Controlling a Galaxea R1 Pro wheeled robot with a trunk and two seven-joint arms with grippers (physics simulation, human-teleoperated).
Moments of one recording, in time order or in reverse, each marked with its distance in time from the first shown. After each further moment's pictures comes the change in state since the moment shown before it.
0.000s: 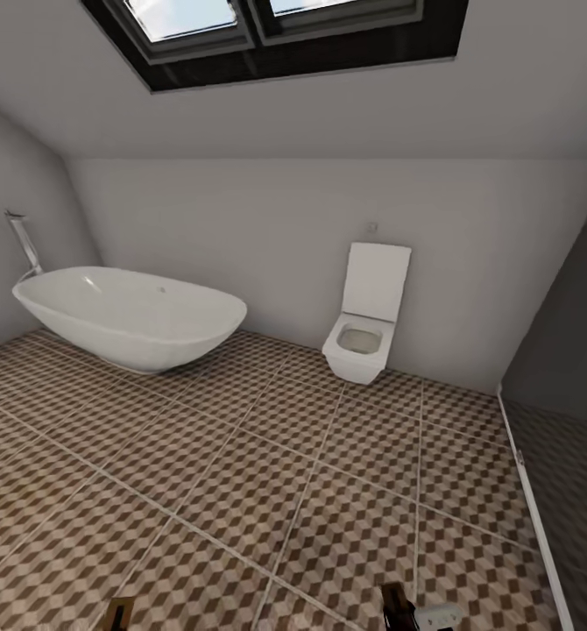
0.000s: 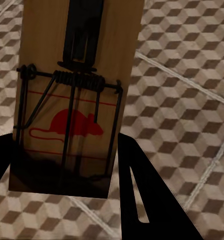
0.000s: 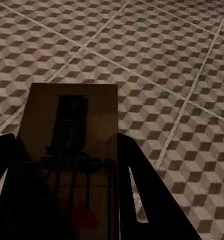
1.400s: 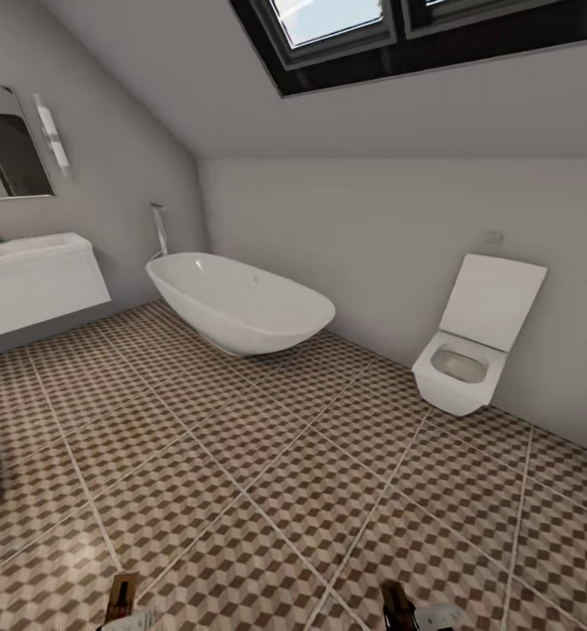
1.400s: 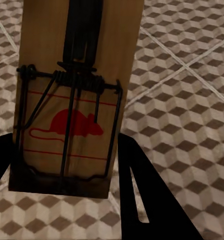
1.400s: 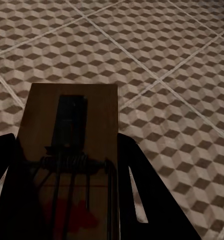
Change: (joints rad) left arm -0.003 0.028 0.005 -0.075 -0.004 -0.085 0.002; right arm 0.000 0.000 -0.002 0.000 -0.001 -0.004 0.000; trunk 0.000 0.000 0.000
